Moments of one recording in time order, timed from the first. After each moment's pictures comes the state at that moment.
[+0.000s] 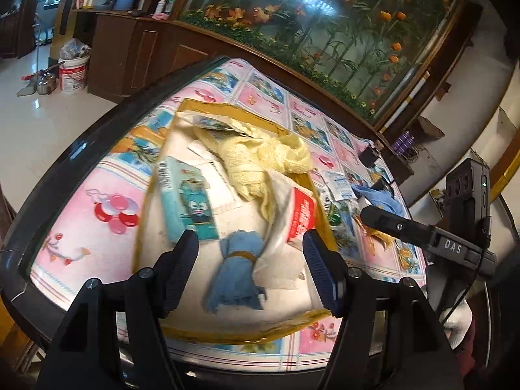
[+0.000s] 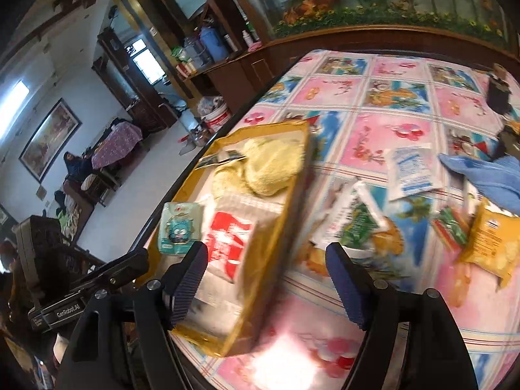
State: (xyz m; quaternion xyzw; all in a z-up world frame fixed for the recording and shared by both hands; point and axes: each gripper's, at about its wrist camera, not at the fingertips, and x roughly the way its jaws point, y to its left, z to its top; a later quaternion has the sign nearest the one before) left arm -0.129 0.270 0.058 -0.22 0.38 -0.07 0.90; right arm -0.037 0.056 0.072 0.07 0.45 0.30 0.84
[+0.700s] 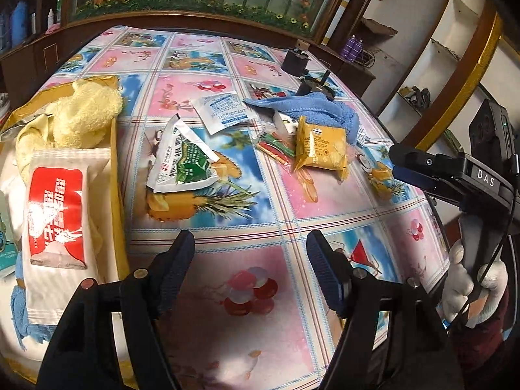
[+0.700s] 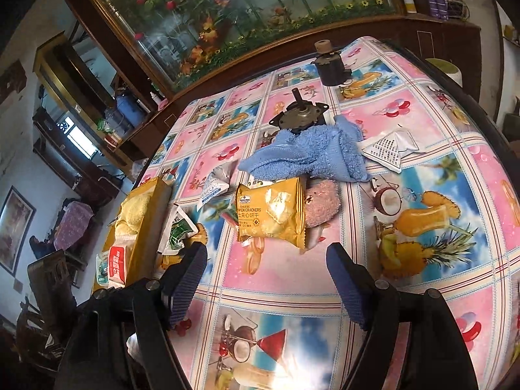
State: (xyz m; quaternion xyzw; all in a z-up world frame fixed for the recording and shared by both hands) left arm -0.073 0.089 0.040 -0.07 0.45 -0.19 0.87; right arm -0.049 -0.144 0.062 0.18 0.43 0.14 0.87
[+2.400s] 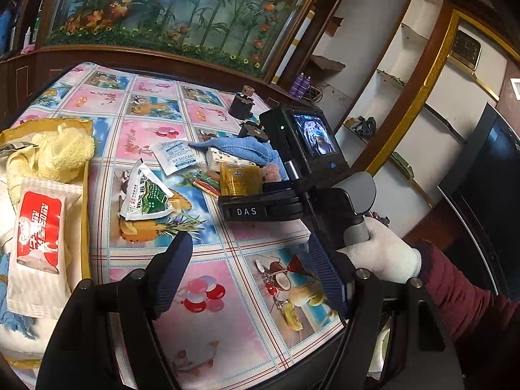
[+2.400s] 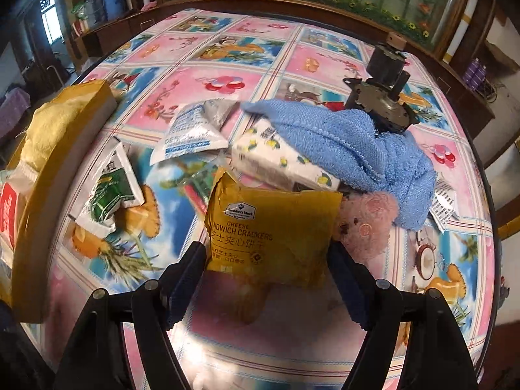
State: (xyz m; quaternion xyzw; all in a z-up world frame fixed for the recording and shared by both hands) left arm -0.112 0.107 0.080 -0.13 0.35 -0.29 0.88; right arm 0.019 -0.027 0.010 -0.09 0.52 0.08 0.84
